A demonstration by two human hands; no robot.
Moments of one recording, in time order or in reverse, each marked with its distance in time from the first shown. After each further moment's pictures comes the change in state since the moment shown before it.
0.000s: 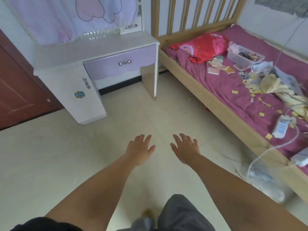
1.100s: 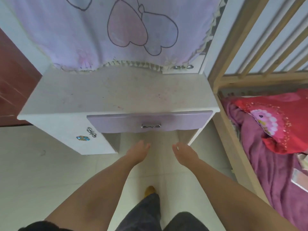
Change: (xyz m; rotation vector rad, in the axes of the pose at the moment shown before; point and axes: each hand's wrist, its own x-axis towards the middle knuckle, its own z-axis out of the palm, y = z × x) left_hand 0.561 -0.253 -0.174 -0.734 -0.104 -0.618; right_hand 0.683 -0.075 -0.197 0.105 -0.220 -0.281
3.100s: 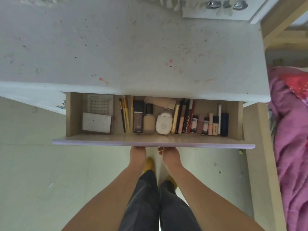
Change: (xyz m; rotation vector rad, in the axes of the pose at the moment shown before) left_hand 0.091 -0.012 0.092 -0.907 0.192 -0.615; right_hand 0.103 -0.016 0.111 0.821 -0.229 0.412
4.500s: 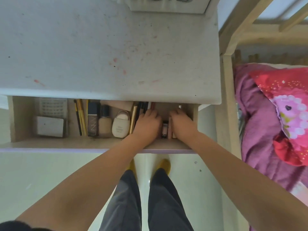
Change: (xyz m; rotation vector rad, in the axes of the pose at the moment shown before) left_hand -0.005 0.095 0.161 1.323 -0.001 1.139; right_hand 0.074 -0.036 -0.213 -0.928 0.125 -0.621
